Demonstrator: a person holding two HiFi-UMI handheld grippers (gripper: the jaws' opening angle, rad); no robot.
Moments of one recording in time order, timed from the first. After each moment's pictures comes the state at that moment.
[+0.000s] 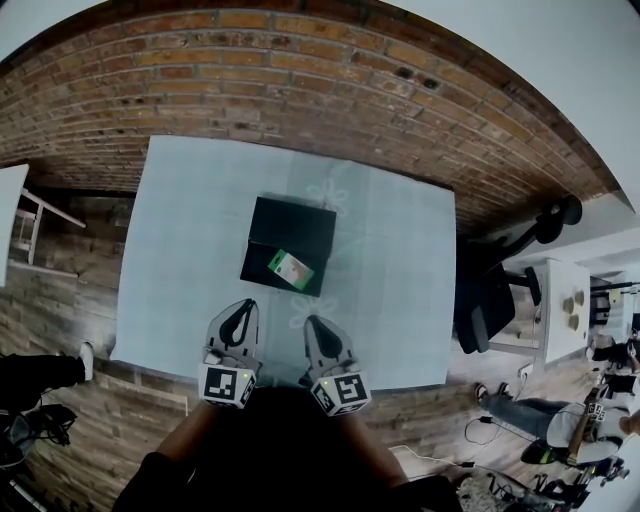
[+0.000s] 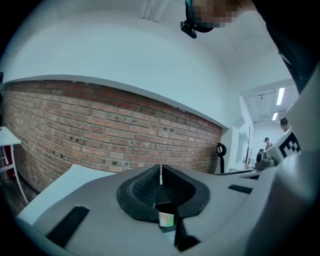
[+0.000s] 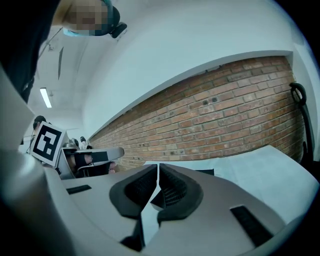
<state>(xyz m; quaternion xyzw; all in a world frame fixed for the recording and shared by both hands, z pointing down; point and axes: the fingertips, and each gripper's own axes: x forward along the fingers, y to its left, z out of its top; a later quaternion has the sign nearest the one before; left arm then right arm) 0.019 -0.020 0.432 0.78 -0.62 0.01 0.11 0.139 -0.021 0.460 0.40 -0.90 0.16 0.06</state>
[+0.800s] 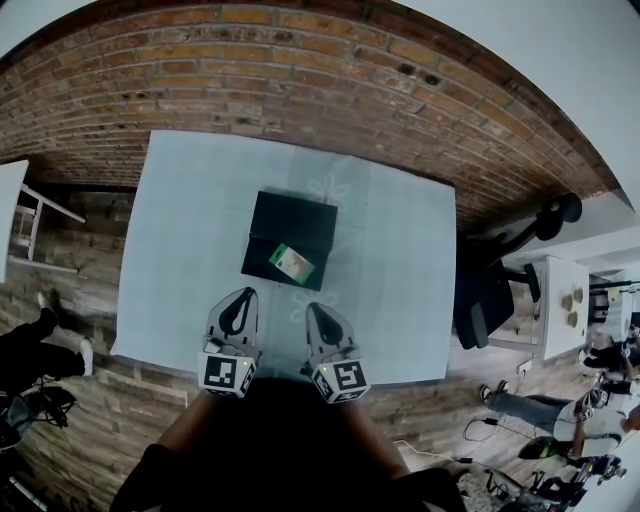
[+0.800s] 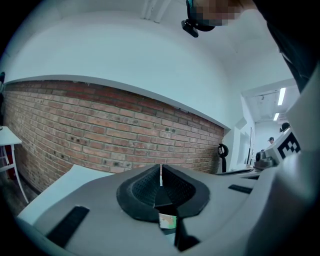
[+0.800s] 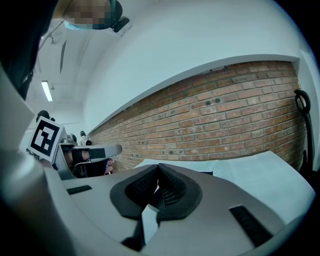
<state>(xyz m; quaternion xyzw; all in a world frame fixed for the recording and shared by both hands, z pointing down) 0.010 -0.027 0.432 0.77 -0.62 0.00 0.11 0.133 -0.034 0.459 0.40 -0.90 0.14 0.08</state>
